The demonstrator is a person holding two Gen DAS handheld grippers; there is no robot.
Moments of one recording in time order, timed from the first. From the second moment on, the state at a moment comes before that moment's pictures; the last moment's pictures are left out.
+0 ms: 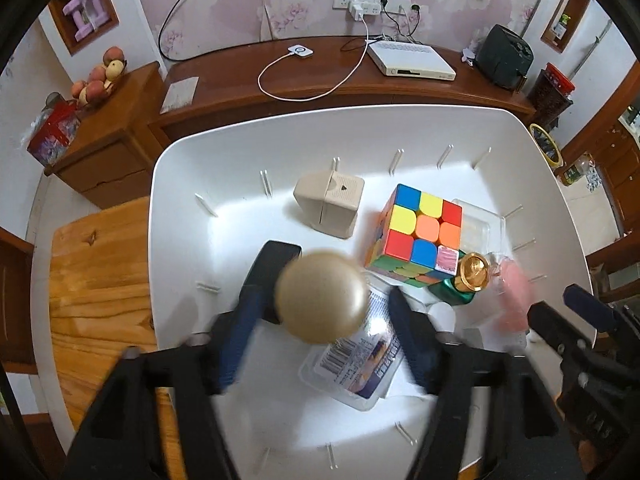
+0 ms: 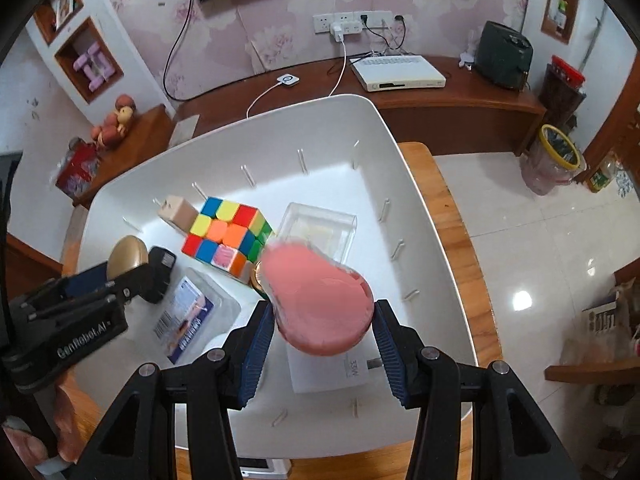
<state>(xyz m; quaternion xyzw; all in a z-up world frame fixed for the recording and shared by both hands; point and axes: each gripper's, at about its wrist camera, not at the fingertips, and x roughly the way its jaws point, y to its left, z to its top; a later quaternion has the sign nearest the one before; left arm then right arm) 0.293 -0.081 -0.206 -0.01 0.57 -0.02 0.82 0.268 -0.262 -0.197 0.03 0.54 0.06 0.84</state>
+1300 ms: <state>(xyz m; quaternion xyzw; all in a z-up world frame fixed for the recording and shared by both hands) 0.138 -0.060 -0.119 -0.08 0.50 -0.03 0.86 0.126 -0.269 -0.145 0.08 0.46 0.13 0.87</state>
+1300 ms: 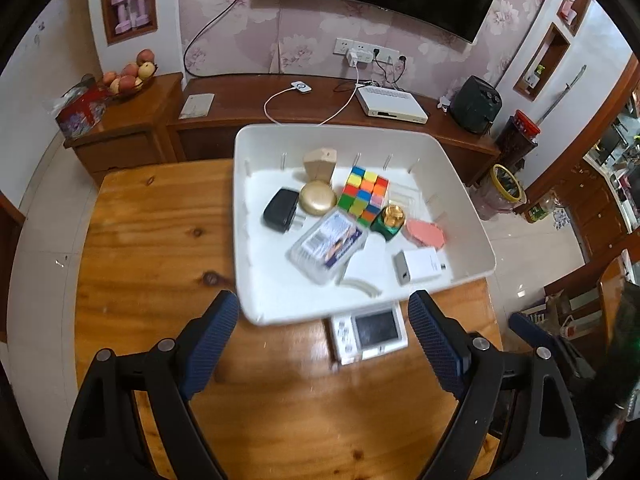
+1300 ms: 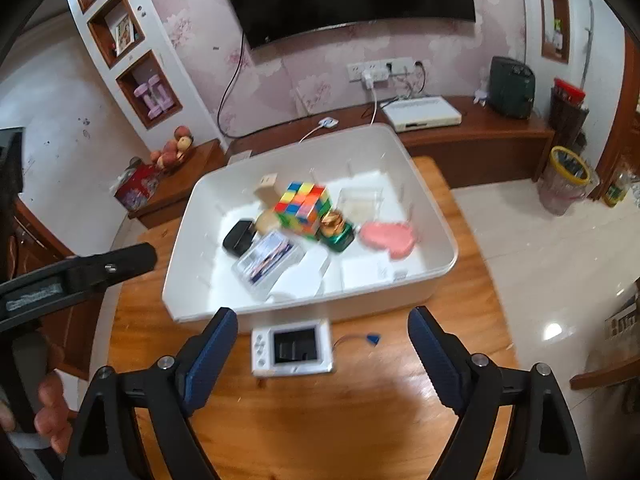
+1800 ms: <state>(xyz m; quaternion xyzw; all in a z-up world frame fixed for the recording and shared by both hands) 0.100 -0.018 -0.157 -0.12 0.54 -0.01 0.84 0.118 -0.200 -0.219 0.02 0.46 0.14 0.87</state>
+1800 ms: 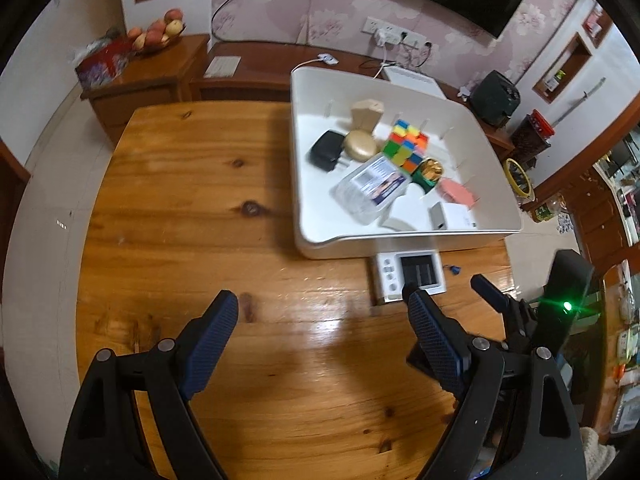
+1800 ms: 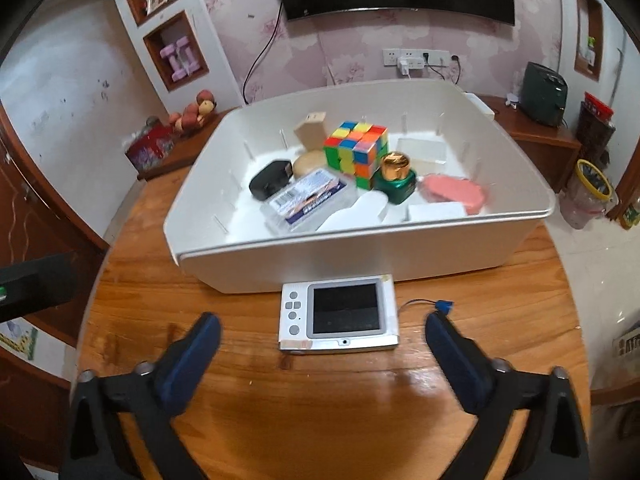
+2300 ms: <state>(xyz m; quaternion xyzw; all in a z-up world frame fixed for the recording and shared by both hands) 0.107 -0.001 -0.178 -0.13 0.55 -0.02 0.82 0.143 -0.176 -0.264 -0.02 0.49 0.12 0.87</state>
